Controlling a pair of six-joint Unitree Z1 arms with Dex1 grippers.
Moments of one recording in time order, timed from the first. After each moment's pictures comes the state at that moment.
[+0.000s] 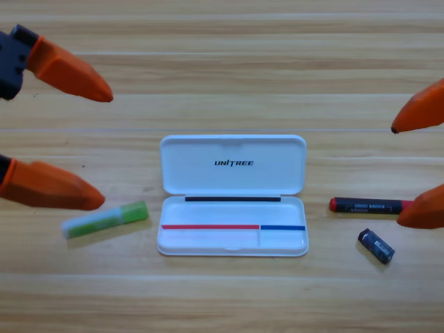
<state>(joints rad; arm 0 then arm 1) -0.85 1.25 -1.24 0.77 -0.27 0.53 0.91 1.35 -1.30 0.82 0.28 -0.37</state>
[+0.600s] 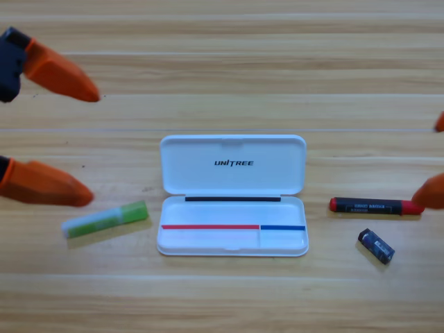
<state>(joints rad) -0.85 1.26 -1.25 0.81 -0.19 0.54 0.91 1.35 -1.23 0.82 0.03 -0.19</state>
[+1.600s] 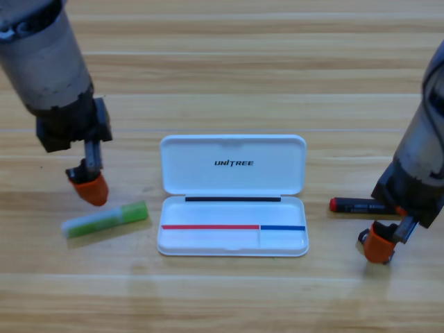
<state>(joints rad) -0.73 1.83 -1.48 1.06 0.14 0.56 0.79 1.90 -1.26 0.81 -0.04 -0.15</state>
